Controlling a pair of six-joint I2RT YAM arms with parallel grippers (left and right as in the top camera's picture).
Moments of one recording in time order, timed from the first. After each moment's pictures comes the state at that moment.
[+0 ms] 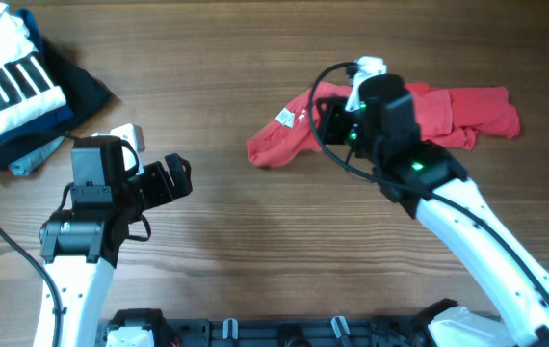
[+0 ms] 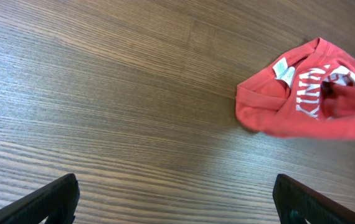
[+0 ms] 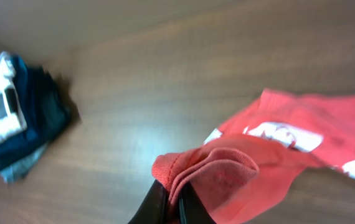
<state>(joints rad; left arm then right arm) -0.01 1.00 0.84 -0.78 0.18 -0.36 0.47 1.37 1.07 -0.32 -0.07 0.53</state>
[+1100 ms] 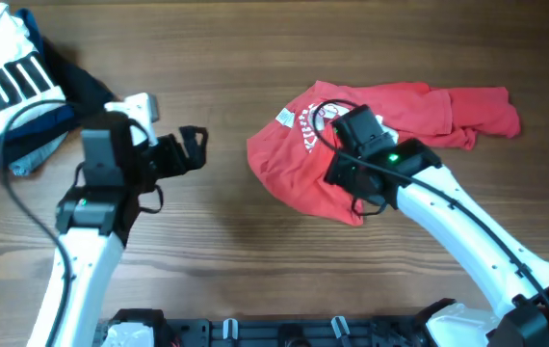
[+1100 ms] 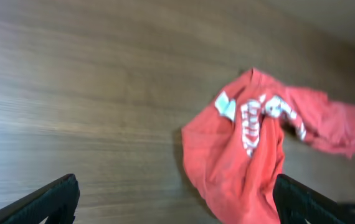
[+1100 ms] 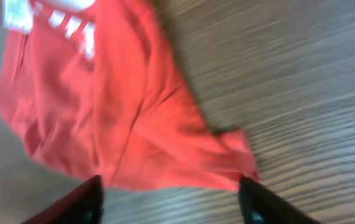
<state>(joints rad) -0.07 1.14 0.85 -0.46 0.29 -0.36 0.47 1.46 1.07 -0.89 0.08 0.90</state>
